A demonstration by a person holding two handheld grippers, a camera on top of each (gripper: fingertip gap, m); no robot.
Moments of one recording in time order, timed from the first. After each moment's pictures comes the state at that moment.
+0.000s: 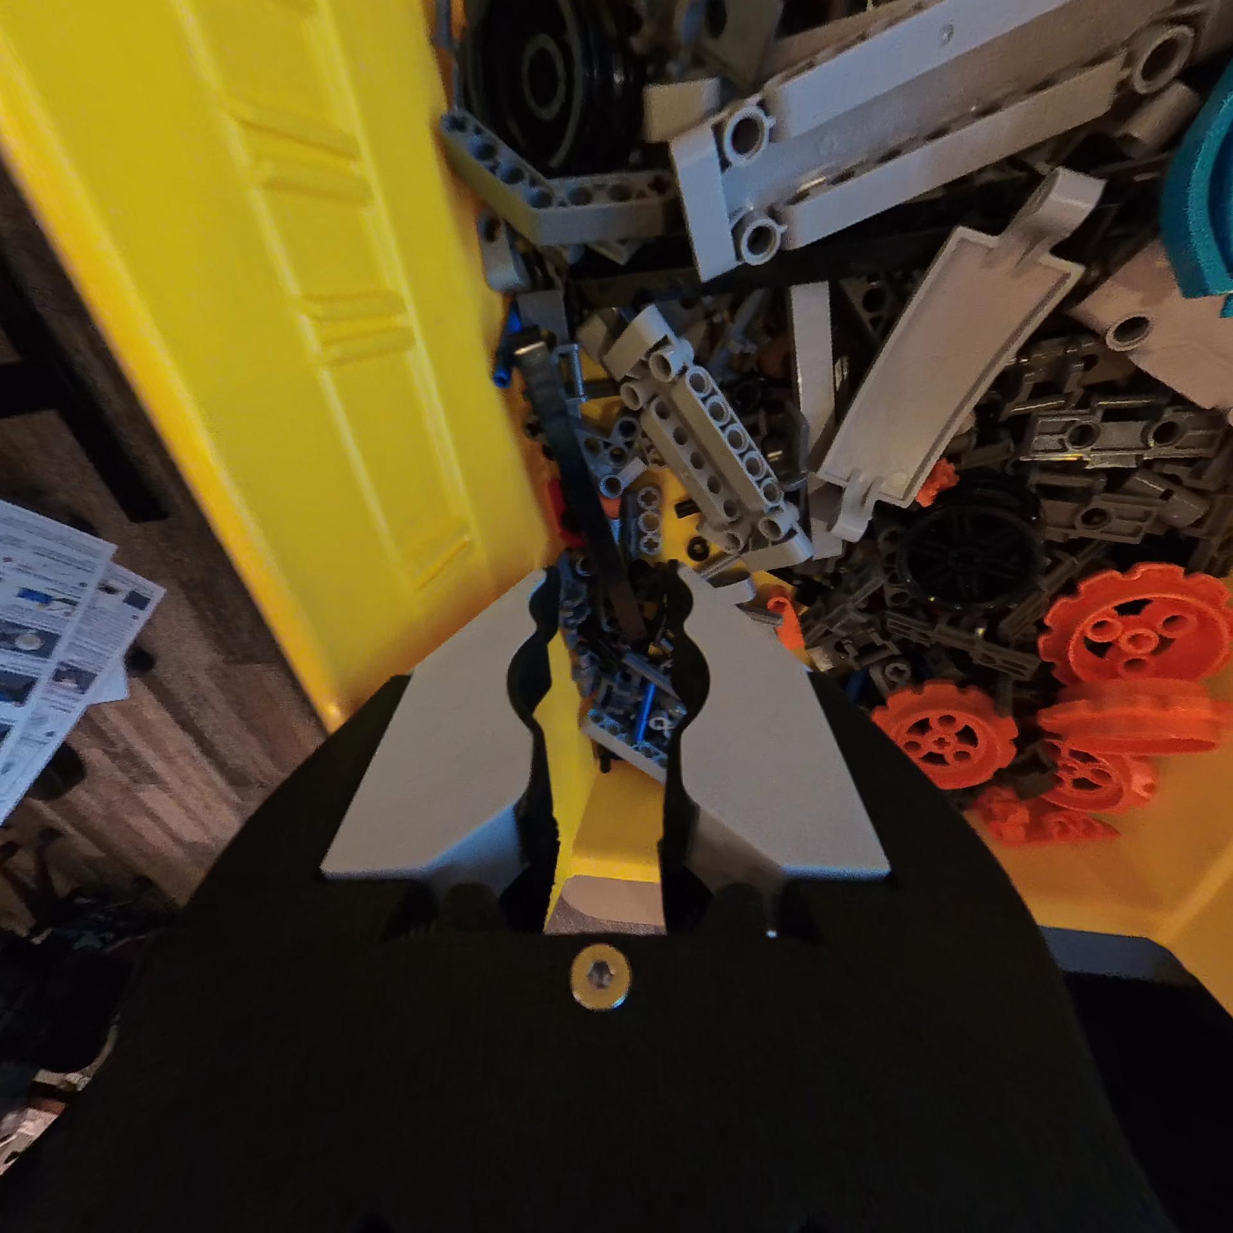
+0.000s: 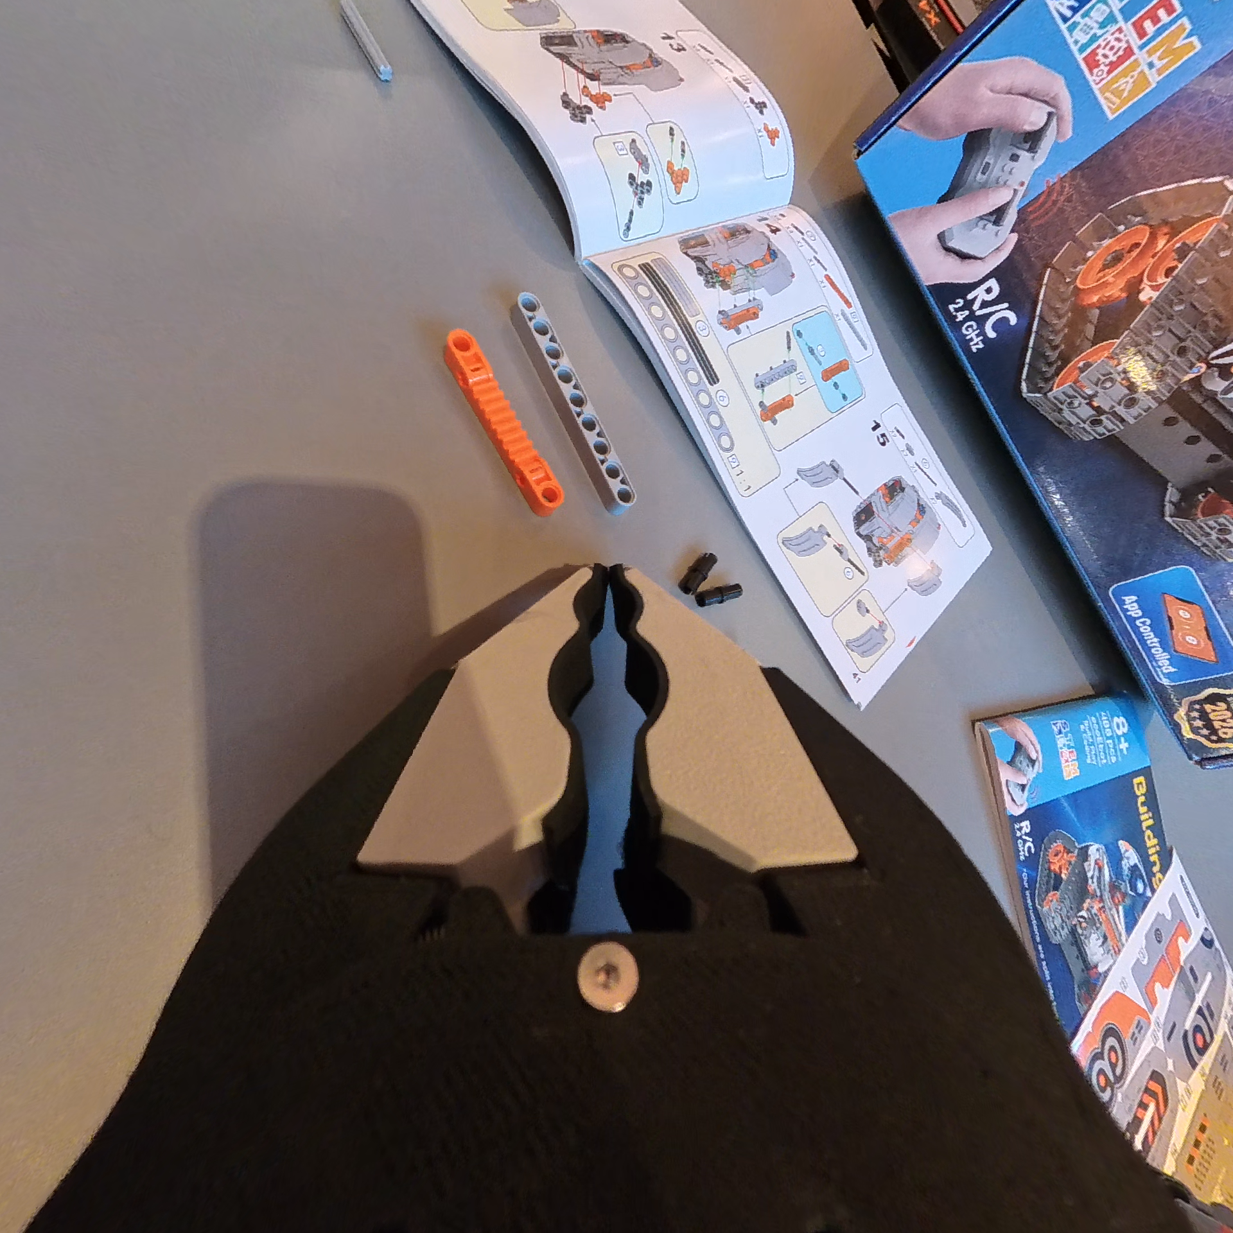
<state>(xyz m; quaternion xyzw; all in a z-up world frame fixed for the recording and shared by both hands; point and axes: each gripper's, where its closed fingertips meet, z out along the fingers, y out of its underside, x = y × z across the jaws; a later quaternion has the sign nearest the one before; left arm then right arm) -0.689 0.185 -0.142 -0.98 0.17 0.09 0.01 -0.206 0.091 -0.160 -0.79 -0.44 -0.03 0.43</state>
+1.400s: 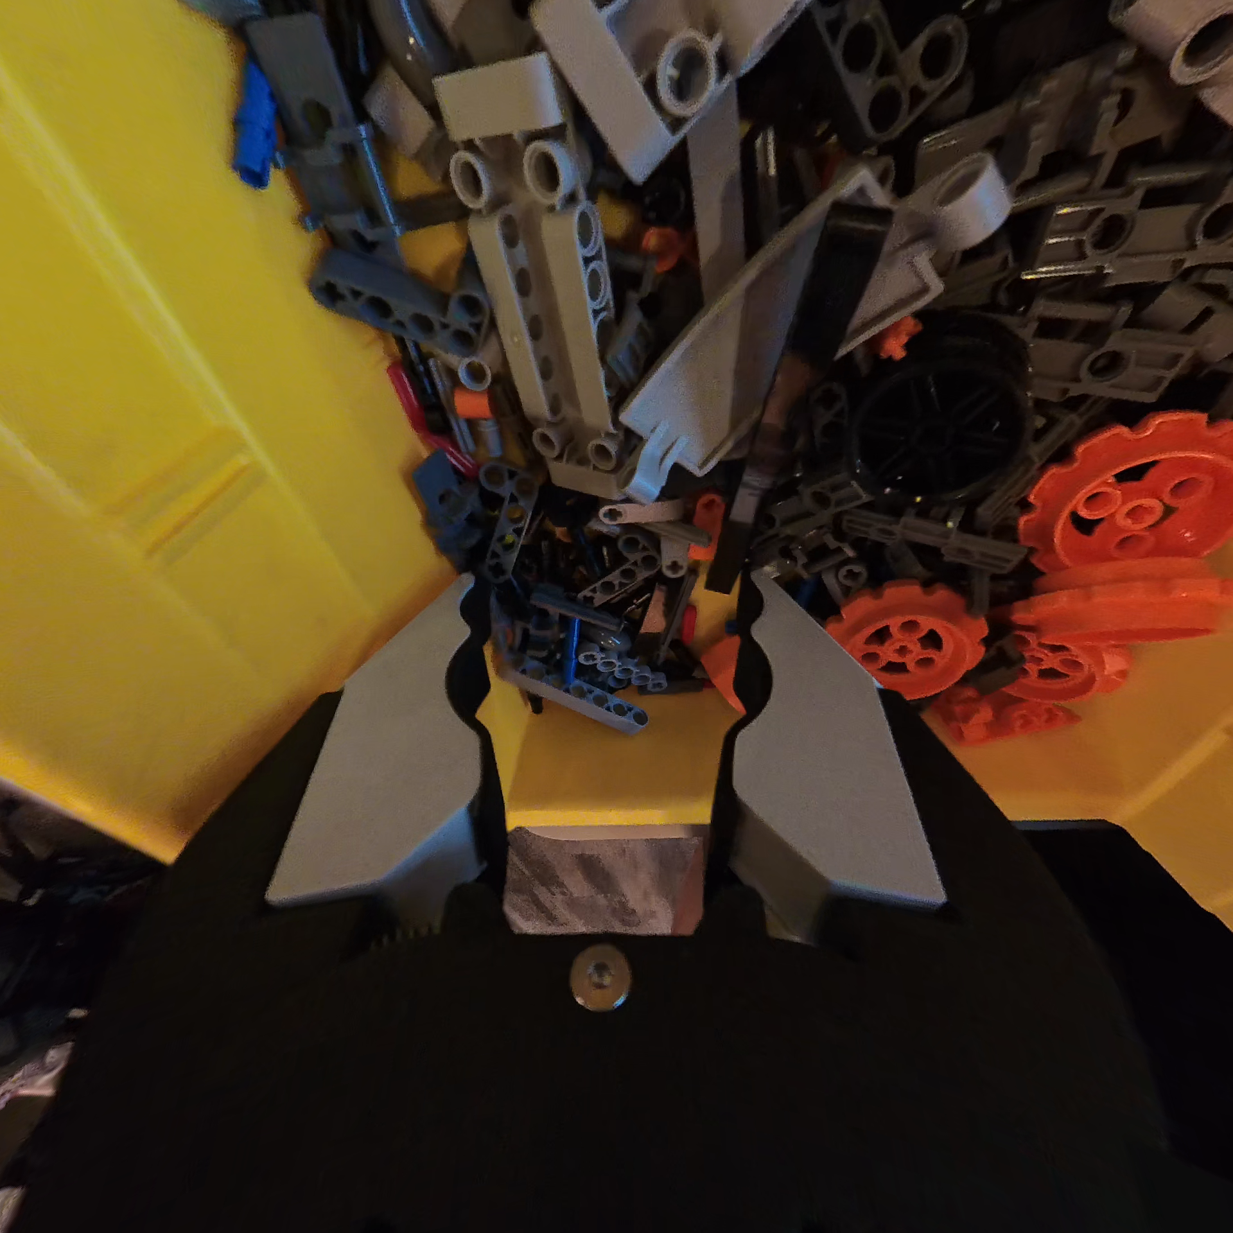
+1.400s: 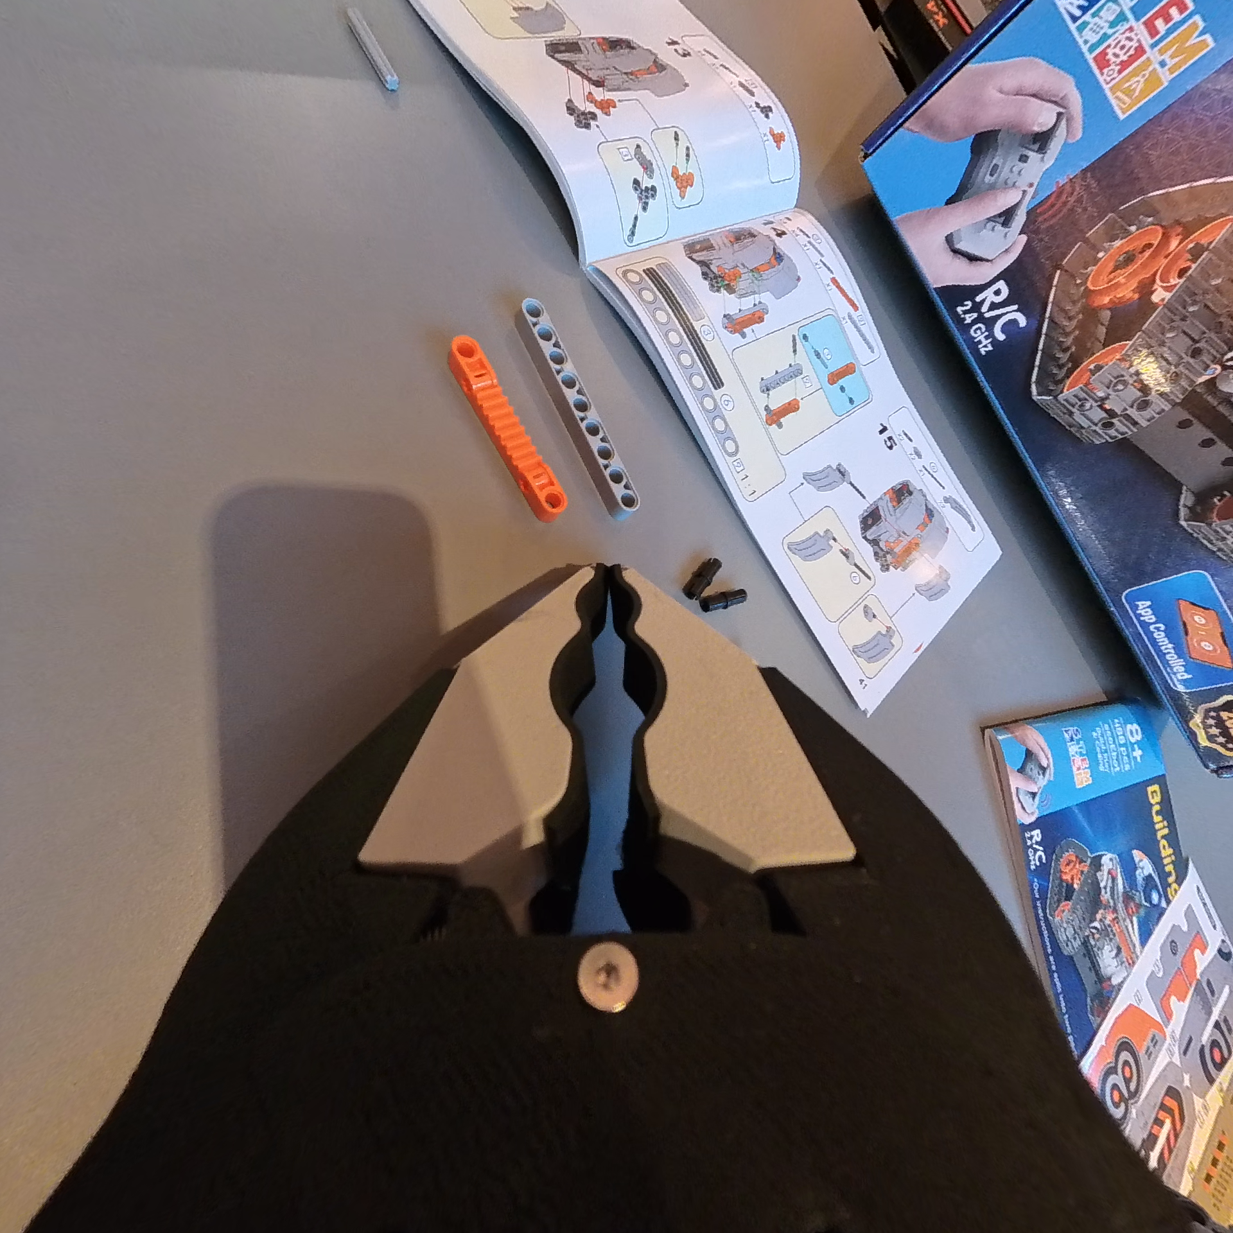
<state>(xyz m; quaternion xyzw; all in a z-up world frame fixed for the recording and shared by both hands) -0.679 0.138 -0.160 -0.98 0.18 0.04 -0.09 -0.208 0.091 -0.161 -0.79 -0.44 -0.02 0.43</state>
